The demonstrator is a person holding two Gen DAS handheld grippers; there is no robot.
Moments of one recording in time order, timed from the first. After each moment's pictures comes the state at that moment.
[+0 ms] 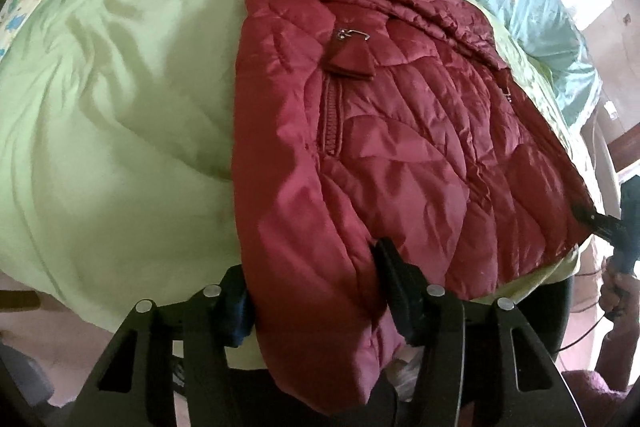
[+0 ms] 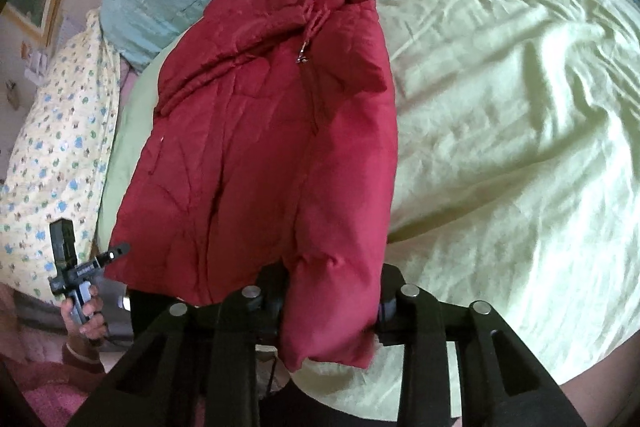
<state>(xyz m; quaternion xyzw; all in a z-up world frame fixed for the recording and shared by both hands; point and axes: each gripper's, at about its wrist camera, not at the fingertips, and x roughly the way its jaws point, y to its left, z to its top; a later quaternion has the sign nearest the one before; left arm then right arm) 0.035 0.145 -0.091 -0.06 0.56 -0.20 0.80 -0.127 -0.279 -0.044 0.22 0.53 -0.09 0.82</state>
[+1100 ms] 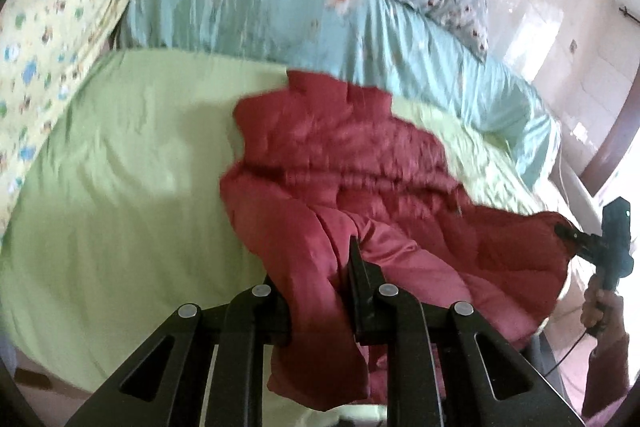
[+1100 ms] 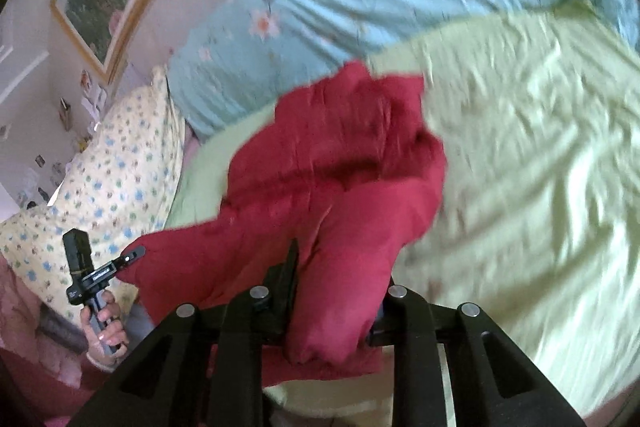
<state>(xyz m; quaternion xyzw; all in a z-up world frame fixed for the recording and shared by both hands) 0.052 0.167 0.030 -0.07 0.37 -0.25 0.89 -0.105 -0.264 0.047 0.20 0.36 -0.04 0.91</state>
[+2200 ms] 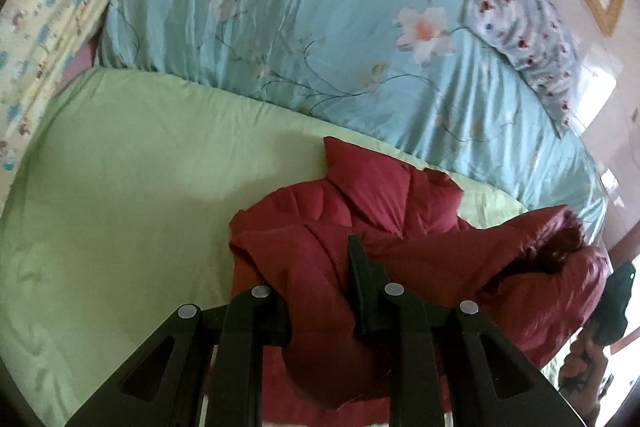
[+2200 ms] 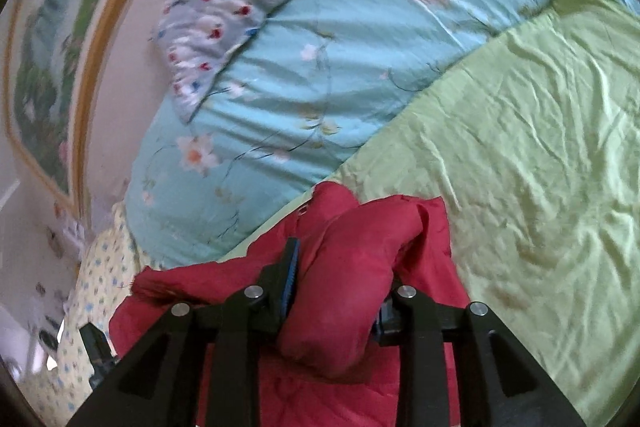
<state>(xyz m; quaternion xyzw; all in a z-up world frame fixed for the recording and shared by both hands) 0.341 0.075 0.014 -0.13 0.41 -0.16 0.89 0.114 -0.384 0.041 0.34 0.26 -0.12 0.90</state>
